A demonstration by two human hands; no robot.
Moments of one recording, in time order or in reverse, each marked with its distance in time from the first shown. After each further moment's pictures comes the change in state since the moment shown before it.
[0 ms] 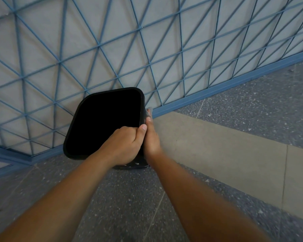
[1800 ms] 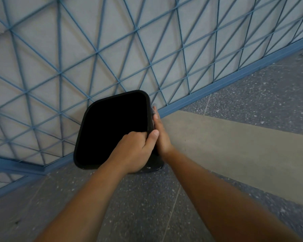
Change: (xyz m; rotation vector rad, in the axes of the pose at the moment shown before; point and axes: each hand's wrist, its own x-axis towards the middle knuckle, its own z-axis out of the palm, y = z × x) left_hand -0.001 0.012 -0.001 0.027 0.024 0.034; right_hand 0.034 0.016 -0.016 -0.034 -0.081 -0.100
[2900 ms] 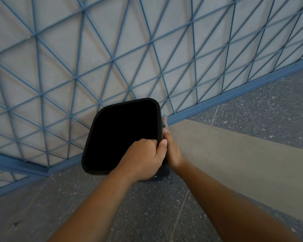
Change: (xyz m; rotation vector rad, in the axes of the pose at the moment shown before) left_hand 0.000 -0.002 0.001 0.076 0.050 0.032; right_hand -0.012 0.001 -0.009 -0.156 -0.062 -0.032
